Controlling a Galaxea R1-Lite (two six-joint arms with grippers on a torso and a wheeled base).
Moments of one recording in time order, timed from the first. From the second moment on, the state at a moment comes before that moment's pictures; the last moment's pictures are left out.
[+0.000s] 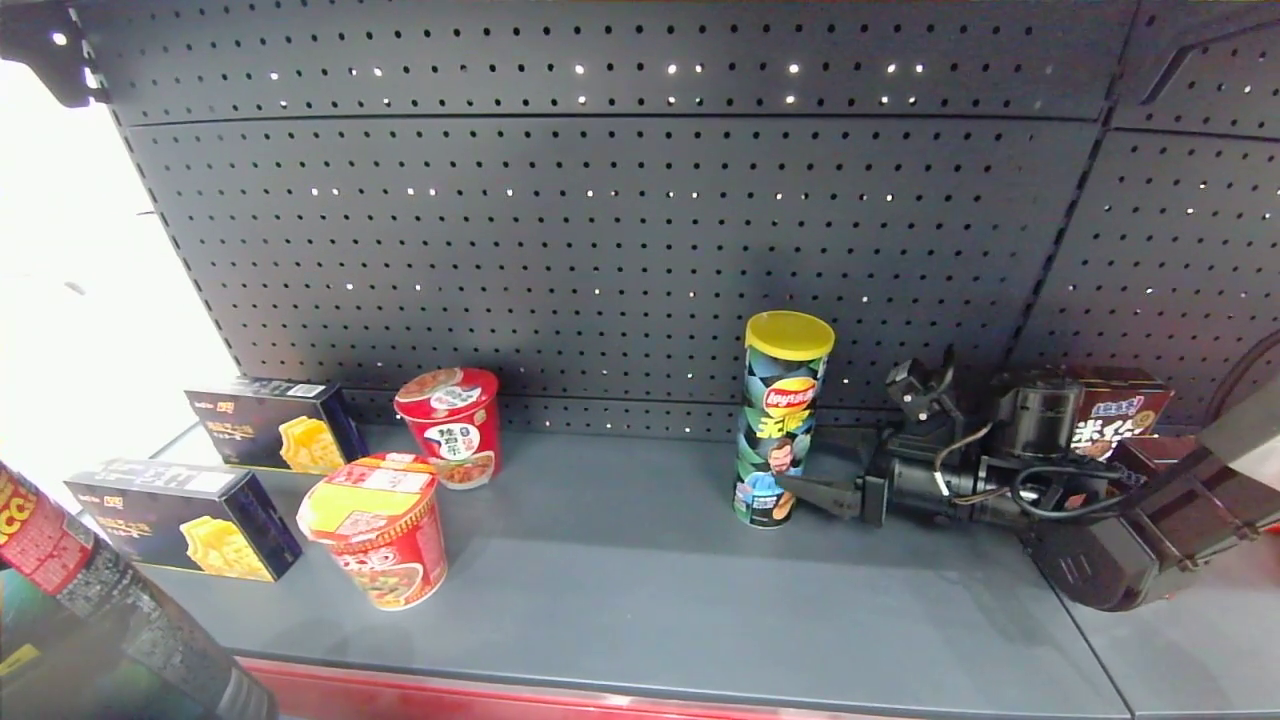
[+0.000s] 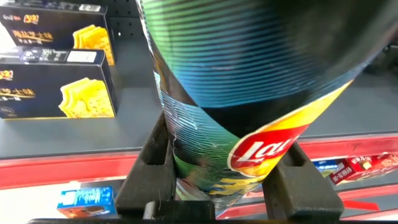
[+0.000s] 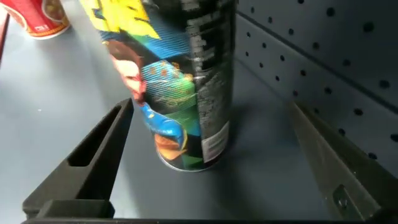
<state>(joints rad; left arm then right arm) -0.15 0.62 -0.40 -0.06 -0.10 -0.15 0.27 2.04 -0.80 -1.05 0.74 -0.11</state>
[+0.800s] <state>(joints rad) -0.15 0.62 -0.38 -0.06 -0.10 -0.15 0.32 2.12 -0.90 -1.05 0.74 -0.11</state>
